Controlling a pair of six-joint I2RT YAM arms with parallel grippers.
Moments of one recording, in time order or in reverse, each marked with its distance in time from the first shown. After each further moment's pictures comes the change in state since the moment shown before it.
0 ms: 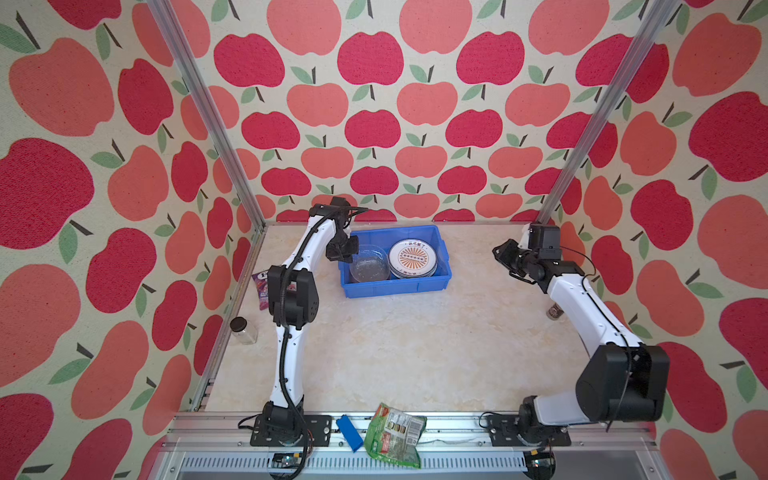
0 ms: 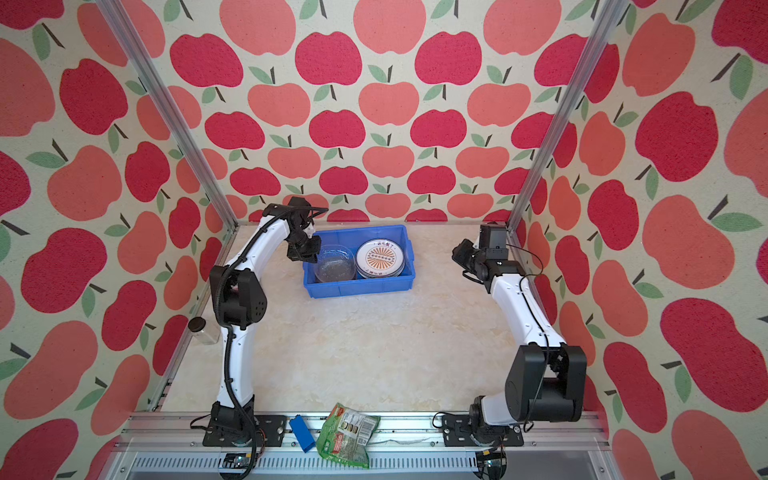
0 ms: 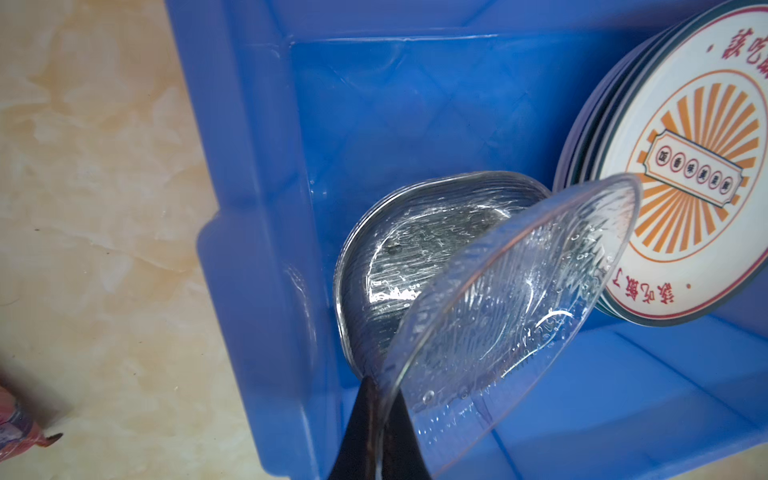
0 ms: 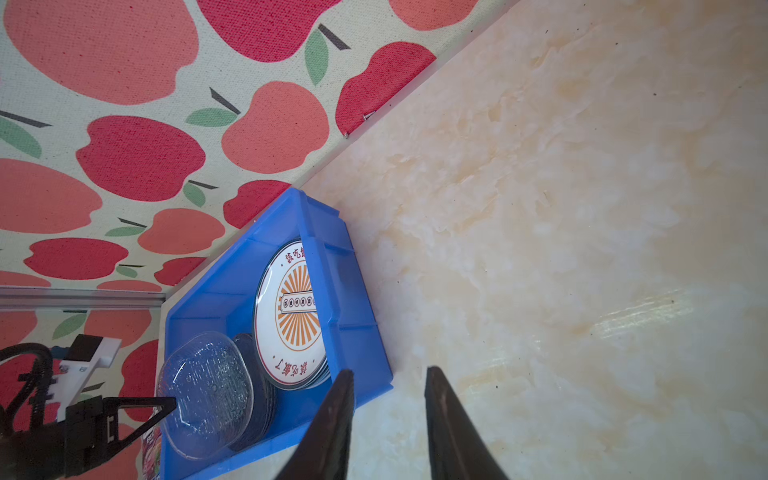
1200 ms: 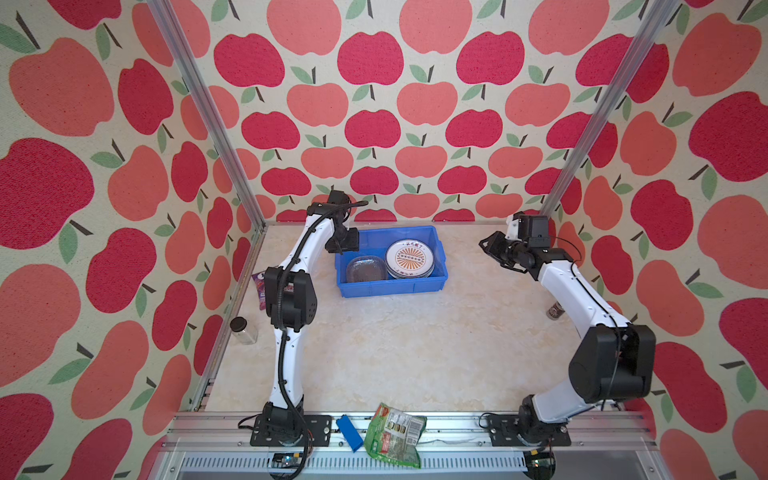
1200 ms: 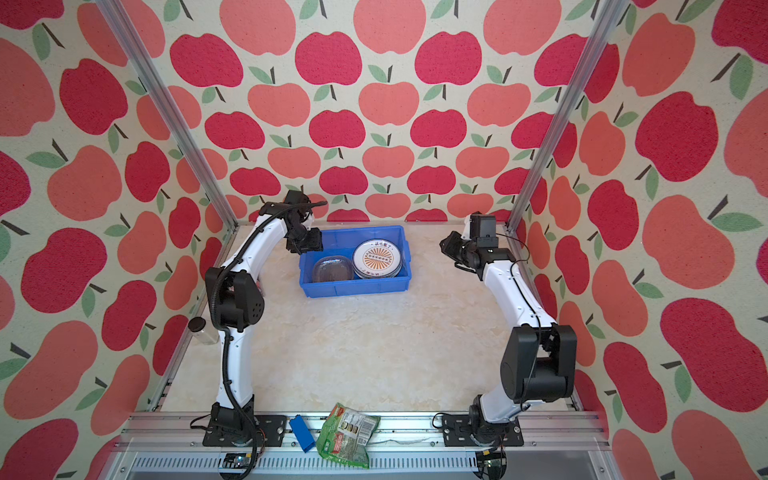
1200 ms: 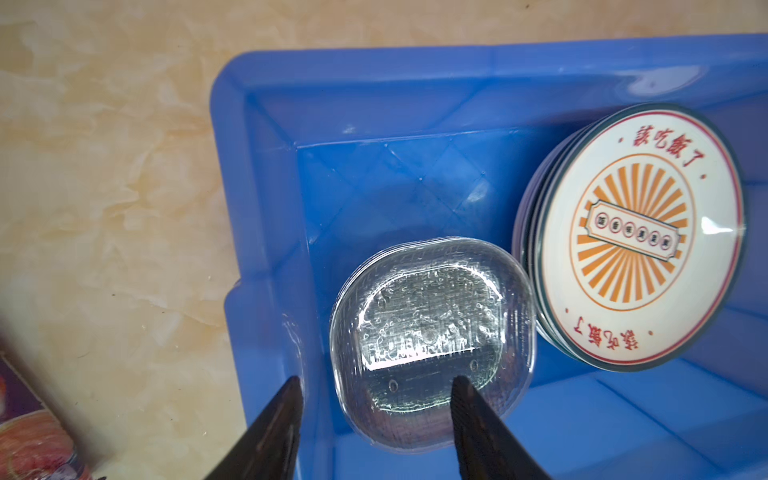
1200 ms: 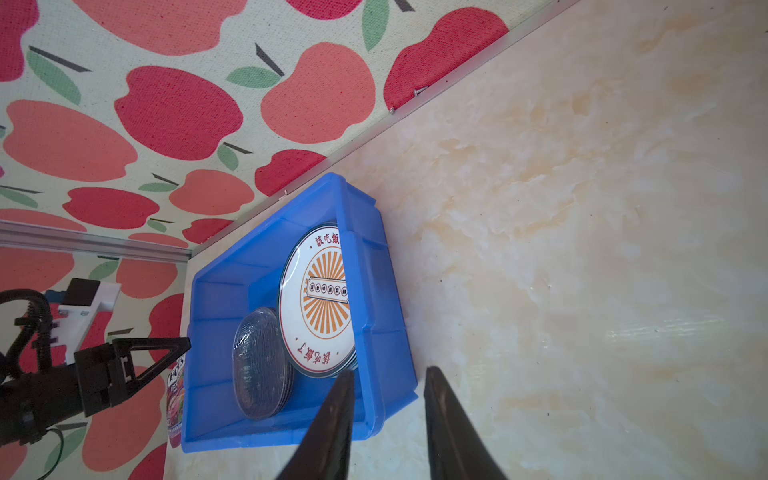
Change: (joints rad) left arm -0.014 -0.095 -0.049 0.170 -0.058 0.026; right arm 0.071 0.132 0.164 -0.038 -0.089 -0.081
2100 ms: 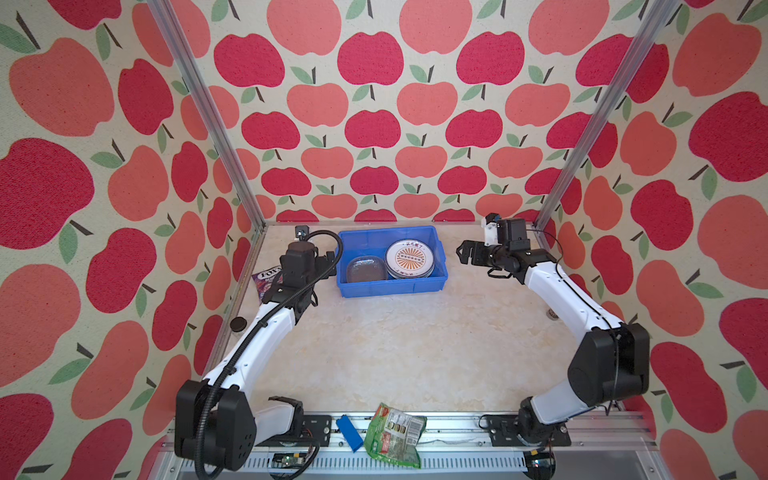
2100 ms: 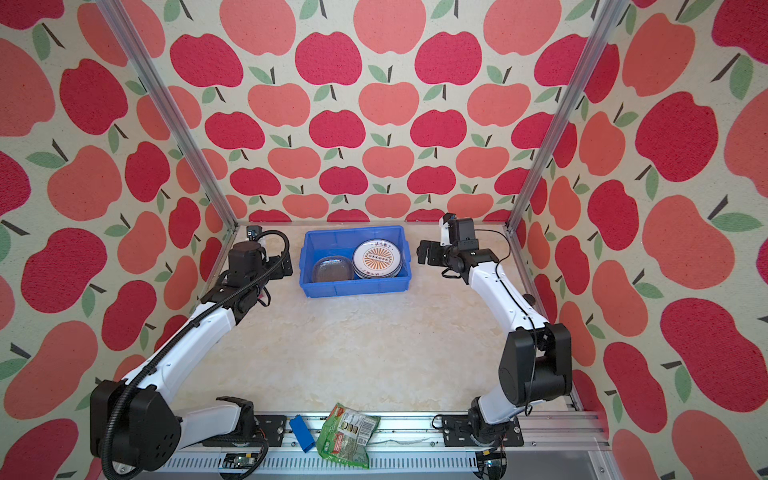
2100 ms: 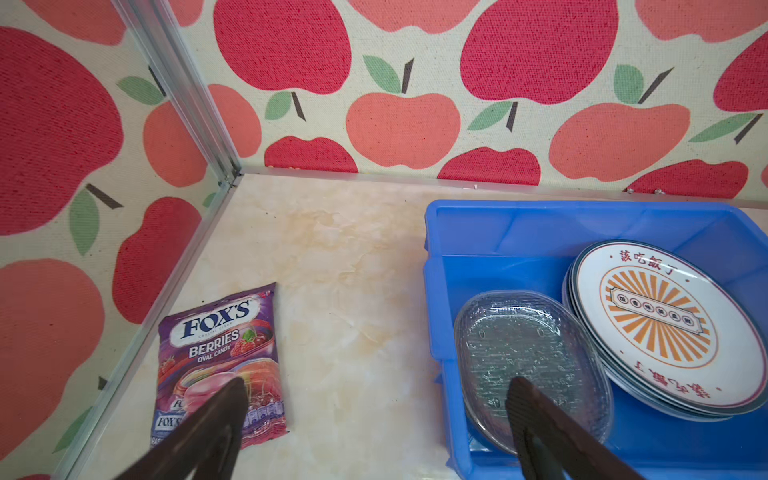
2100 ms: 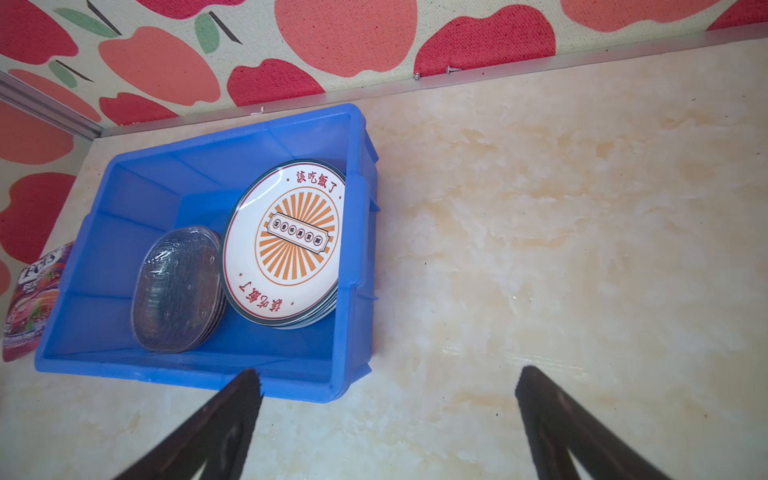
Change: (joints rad) left arm 0.017 -1.047 -1.358 1.021 -0.377 0.091; right arm 0.120 -0.031 -0.068 -0.031 0.166 -0.307
